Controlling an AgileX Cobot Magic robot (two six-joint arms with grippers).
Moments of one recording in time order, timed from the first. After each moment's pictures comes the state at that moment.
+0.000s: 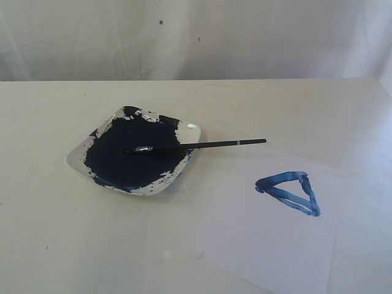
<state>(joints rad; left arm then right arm) -0.09 0.36 -0.58 1.66 -0.04 -1.42 0.14 0.01 0.00 -0.01 0.33 -0.02</state>
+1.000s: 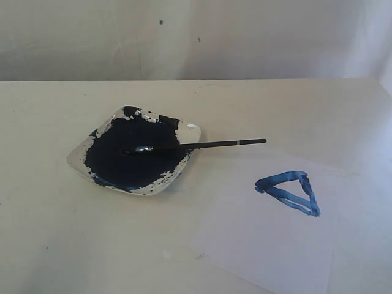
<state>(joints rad) -0.09 0.18 -0.13 -0.05 0.52 0.10 0.14 0.01 0.00 0.00 0.33 -0.02</state>
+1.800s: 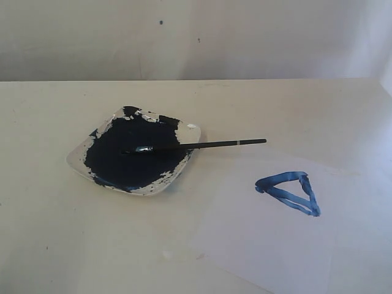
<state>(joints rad) 0.08 0.00 0.02 -0.05 0.43 0.13 0.14 0.01 0.00 0.00 0.33 -0.02</state>
